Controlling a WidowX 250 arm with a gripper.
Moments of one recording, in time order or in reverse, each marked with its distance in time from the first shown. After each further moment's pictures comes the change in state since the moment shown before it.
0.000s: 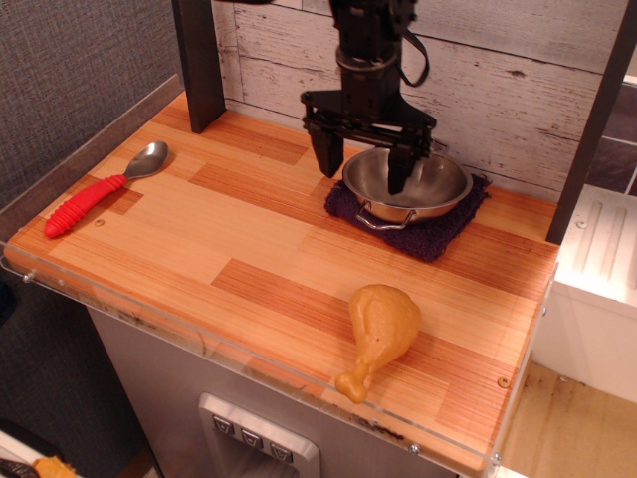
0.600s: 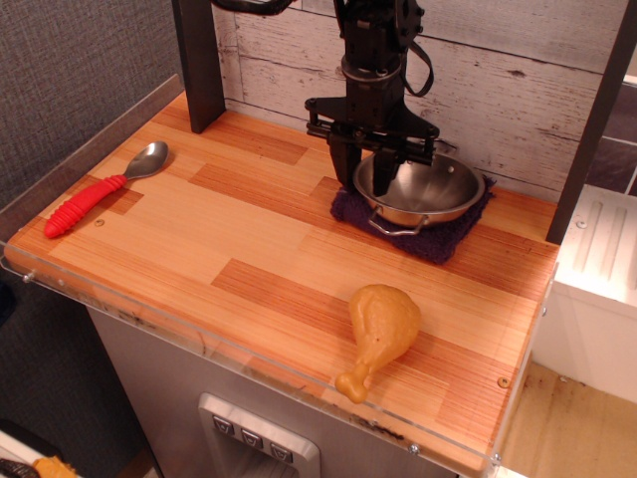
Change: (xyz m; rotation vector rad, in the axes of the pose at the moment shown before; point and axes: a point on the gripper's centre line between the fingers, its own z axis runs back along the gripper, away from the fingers) arm 0.001 -0.002 -0.004 0.001 -0.016 -0.008
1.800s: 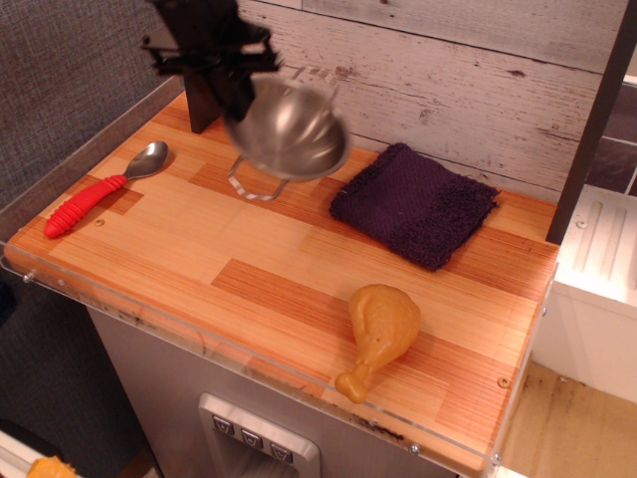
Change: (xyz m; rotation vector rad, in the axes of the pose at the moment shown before) arm -0.029 0.110 0.061 -0.158 -0.127 0.104
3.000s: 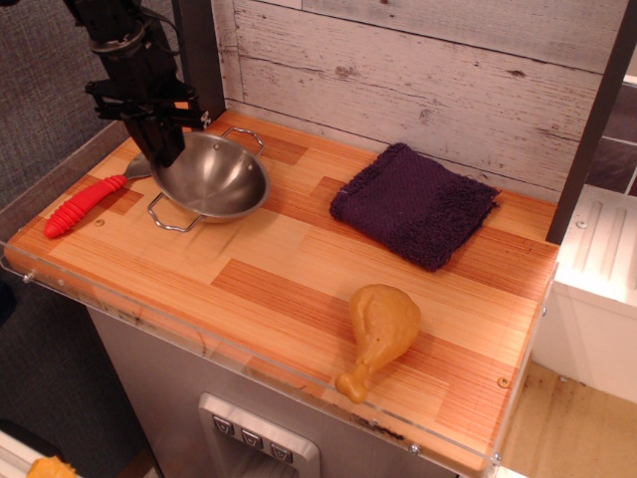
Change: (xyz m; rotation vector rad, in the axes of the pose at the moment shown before) arm -0.020 0.074 -0.035 0.095 0.166 -0.005
